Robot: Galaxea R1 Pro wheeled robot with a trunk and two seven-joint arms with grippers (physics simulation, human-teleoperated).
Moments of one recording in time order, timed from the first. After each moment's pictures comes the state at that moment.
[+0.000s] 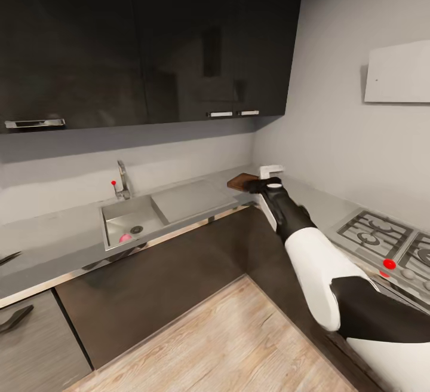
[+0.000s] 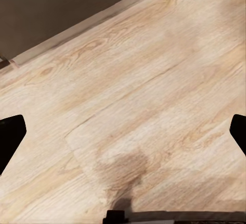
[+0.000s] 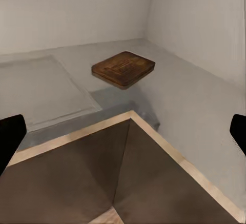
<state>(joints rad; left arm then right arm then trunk) 0.00 0.00 0.00 -0.56 0.01 -0.23 0.00 -1.19 0.16 0.00 -0.58 0.16 0.36 -0.16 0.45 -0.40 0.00</state>
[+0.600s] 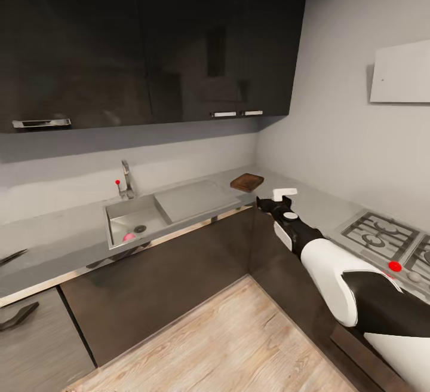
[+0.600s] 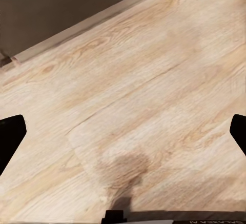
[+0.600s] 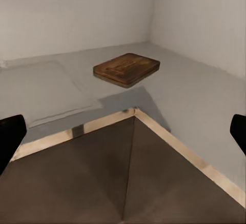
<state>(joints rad) 0.00 0.00 0.00 -0.56 0.01 -0.24 0.00 -1.19 0.05 0.00 -0.20 0.07 -0.11 -0.08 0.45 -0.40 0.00</state>
